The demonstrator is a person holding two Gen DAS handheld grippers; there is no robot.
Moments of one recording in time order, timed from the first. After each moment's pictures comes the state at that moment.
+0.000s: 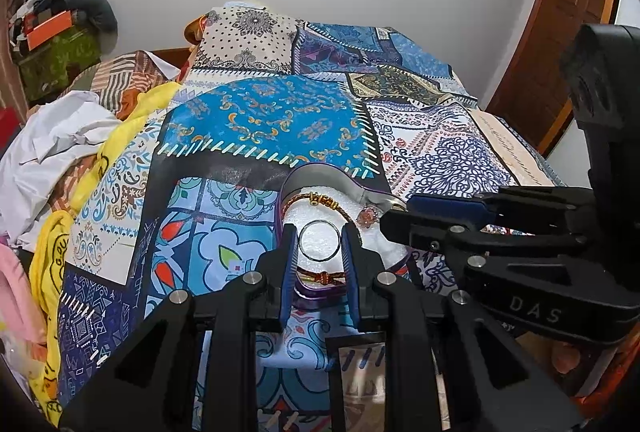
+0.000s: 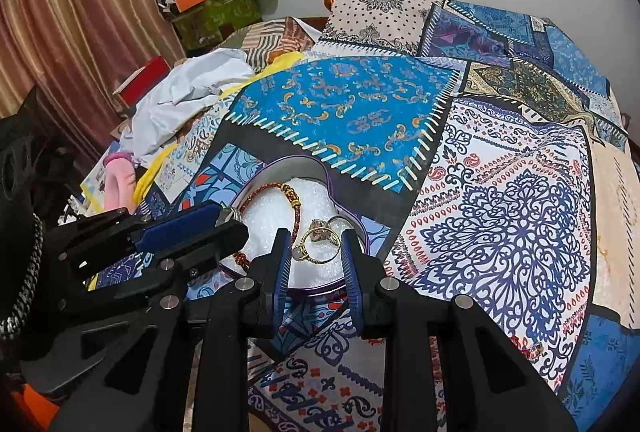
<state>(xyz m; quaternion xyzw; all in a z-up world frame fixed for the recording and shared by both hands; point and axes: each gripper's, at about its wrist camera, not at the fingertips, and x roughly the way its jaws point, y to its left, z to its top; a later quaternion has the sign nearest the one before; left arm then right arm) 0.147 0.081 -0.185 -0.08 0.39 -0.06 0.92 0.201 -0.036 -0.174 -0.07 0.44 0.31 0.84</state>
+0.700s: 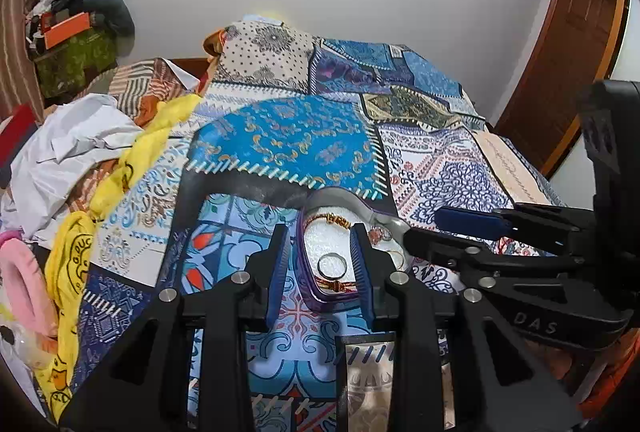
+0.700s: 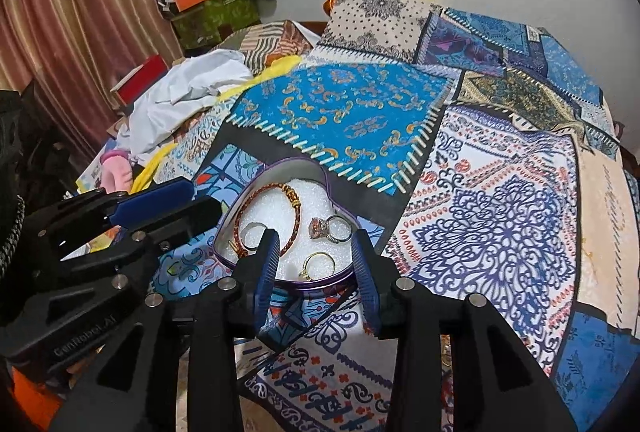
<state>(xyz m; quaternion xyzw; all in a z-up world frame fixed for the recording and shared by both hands) 0.135 0.093 -0.157 -0.09 0.37 -0.03 0.93 0.195 -0.042 -0.160 -0.08 0.43 0.30 0.85</state>
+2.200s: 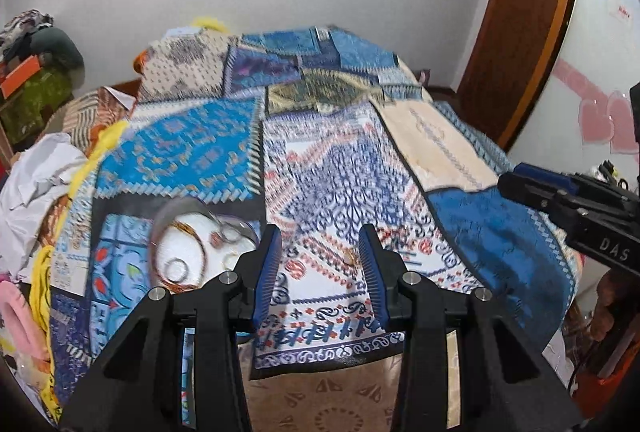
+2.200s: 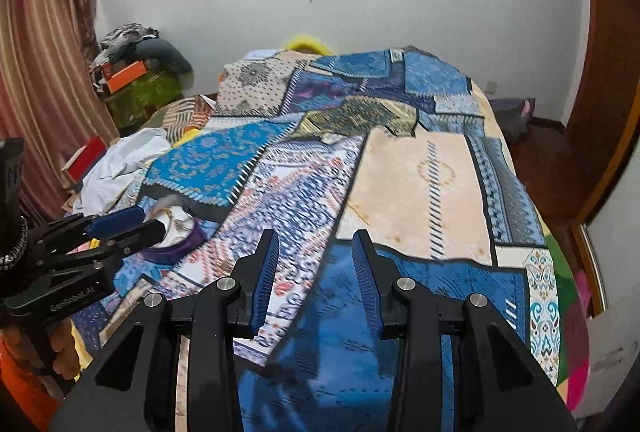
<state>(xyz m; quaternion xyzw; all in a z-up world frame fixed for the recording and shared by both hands) 0.139 -0.034 -0.140 -0.02 0.39 -0.11 0.91 0.158 -0.210 -0.115 -0.01 0.36 0.17 0.92</state>
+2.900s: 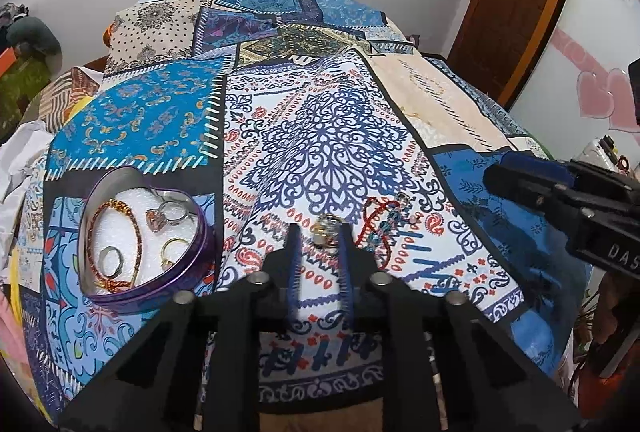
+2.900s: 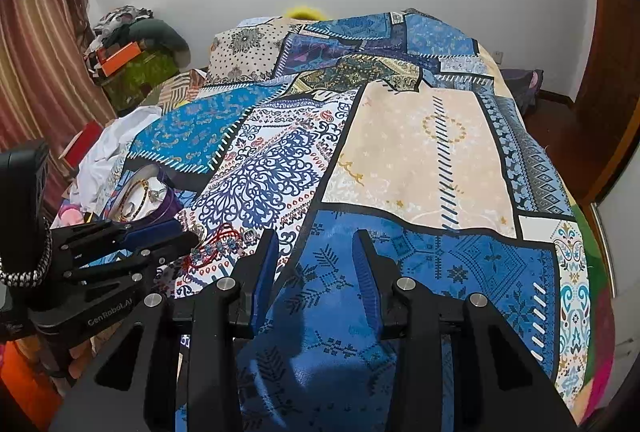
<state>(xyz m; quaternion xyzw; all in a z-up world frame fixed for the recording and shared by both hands) 0.165 -0.059 -0.184 -0.02 0.44 -0.14 0.89 0.173 -0.220 -0.149 0.00 0.41 0.18 0.90</state>
